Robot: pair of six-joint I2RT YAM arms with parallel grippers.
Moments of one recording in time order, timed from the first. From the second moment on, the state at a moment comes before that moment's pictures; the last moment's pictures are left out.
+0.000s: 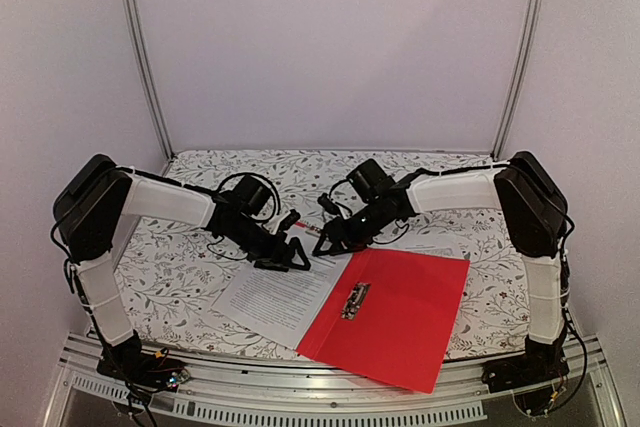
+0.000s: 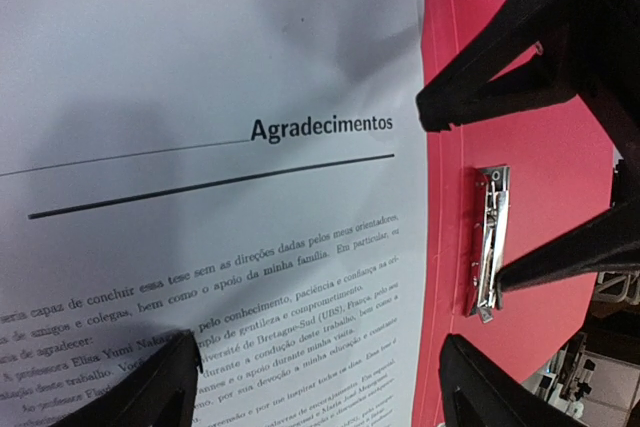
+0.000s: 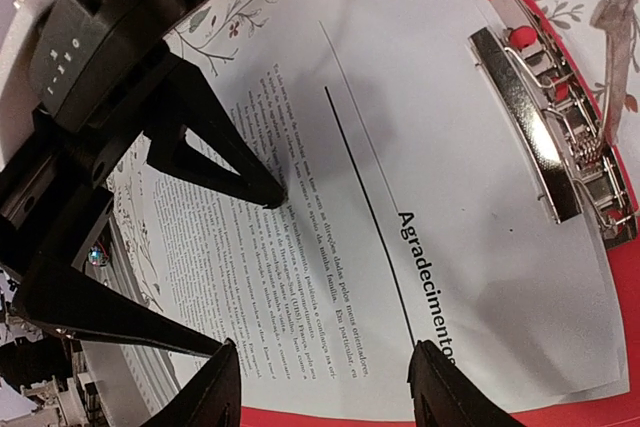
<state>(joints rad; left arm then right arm) -0.65 1.87 1.04 -0.27 0.57 -0.37 0.77 2.11 1.48 -0.36 -0.60 0.34</state>
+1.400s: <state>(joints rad) -0.56 1.76 1.05 -0.17 0.51 -0.44 0.70 2.22 1.52 -0.41 -0.71 0.15</state>
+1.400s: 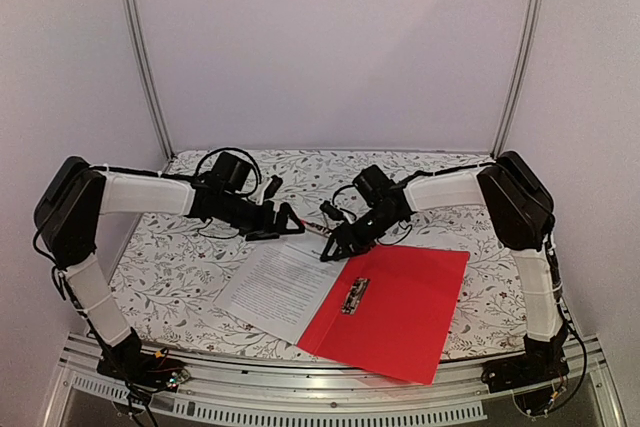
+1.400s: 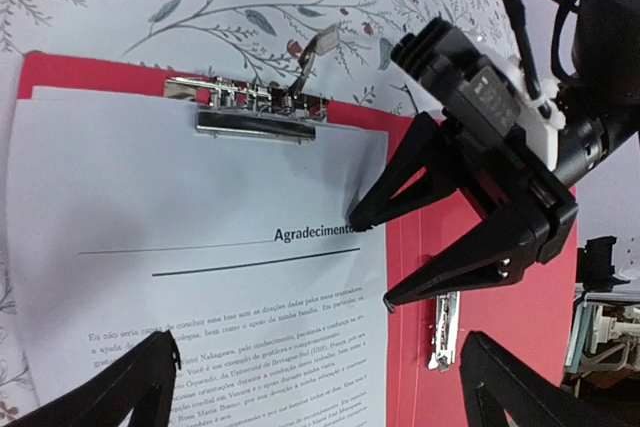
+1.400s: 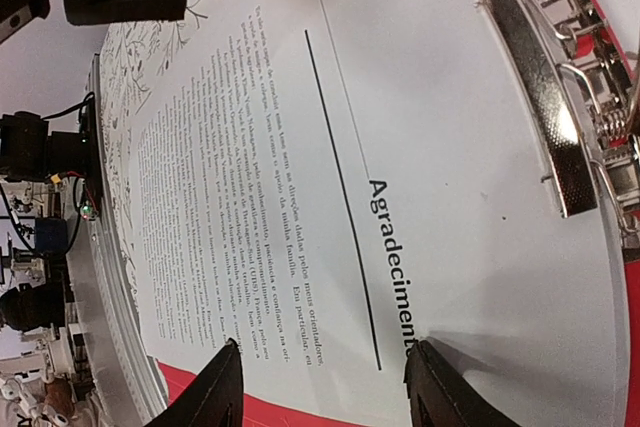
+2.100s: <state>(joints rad) -0.46 1.93 1.25 -0.05 0.53 -0.47 0.65 2.27 1.63 -0.58 -0.74 -0.06</state>
